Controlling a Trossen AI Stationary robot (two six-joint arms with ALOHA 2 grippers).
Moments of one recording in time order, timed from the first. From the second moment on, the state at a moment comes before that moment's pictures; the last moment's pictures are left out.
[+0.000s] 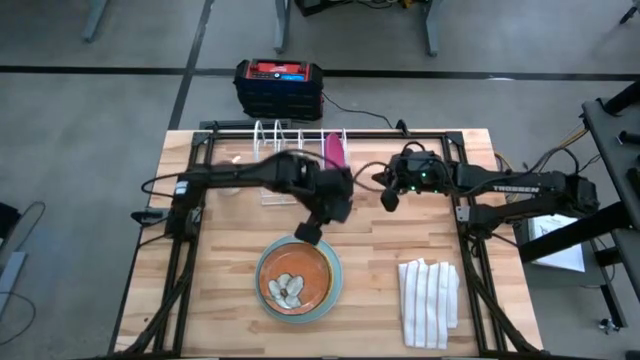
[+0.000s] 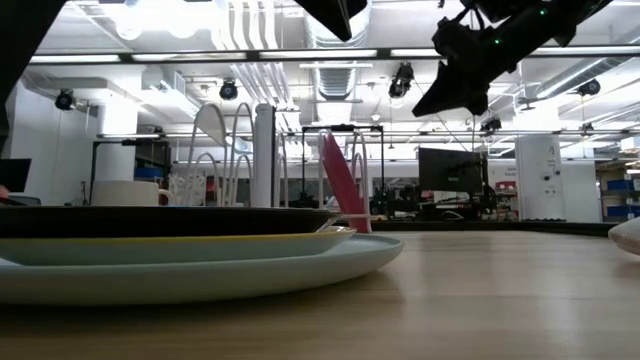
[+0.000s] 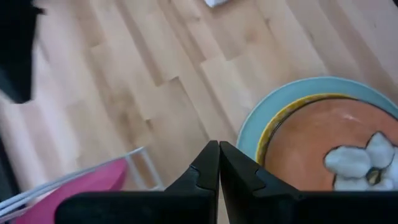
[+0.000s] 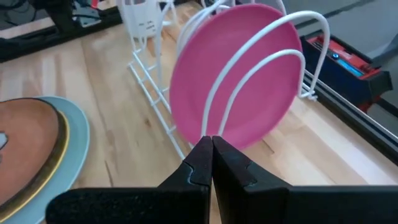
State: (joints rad) left arm -0.02 2.02 2.21 -1.29 0.07 0.45; right arm -0.23 1.06 0.69 -0.18 0.12 0.18
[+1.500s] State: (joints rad) left arm -0.74 1.68 1.41 -1.24 -0.49 -0.66; right arm 0.30 1.34 0.68 0.27 0.13 0.35
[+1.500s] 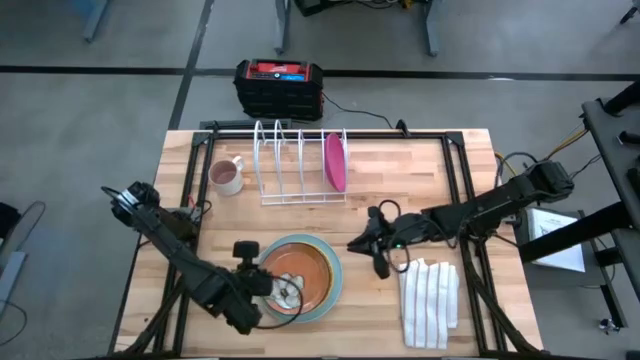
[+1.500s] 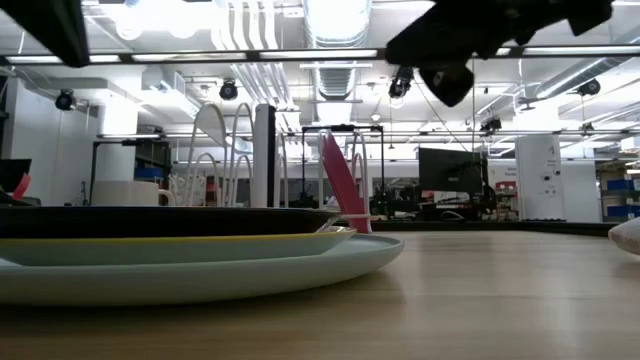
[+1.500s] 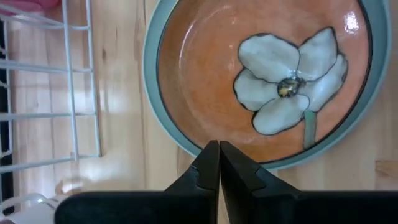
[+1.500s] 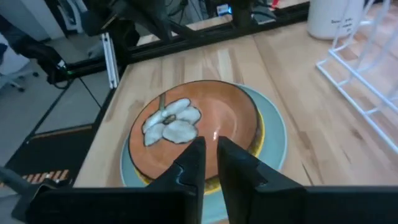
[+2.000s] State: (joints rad) left arm -0.82 1.68 1.17 -0.88 -0.51 -0.80; right arm 0.29 1.63 0.93 0.11 0.21 0.43
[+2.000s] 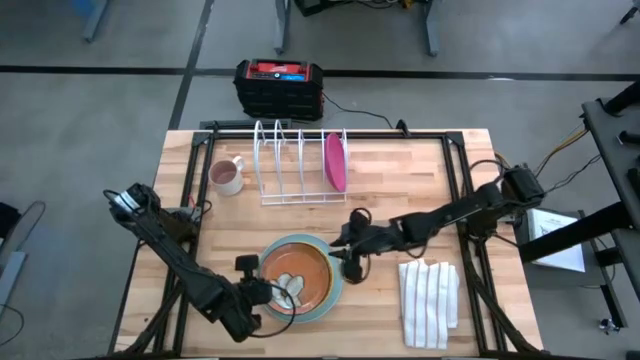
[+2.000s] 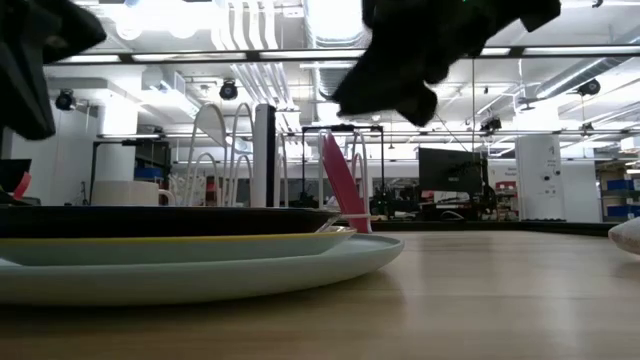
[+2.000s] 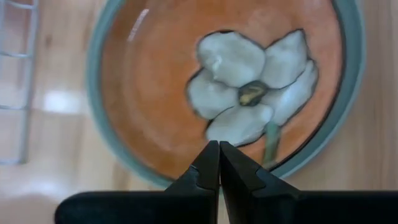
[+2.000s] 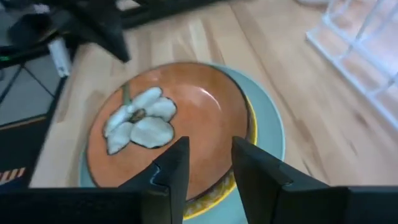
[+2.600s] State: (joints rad) left arm -0.82 1.76 1.03 -0.67 -0.49 -0.86; right arm 0.24 1.94 1.22 -0.21 0.19 0.51
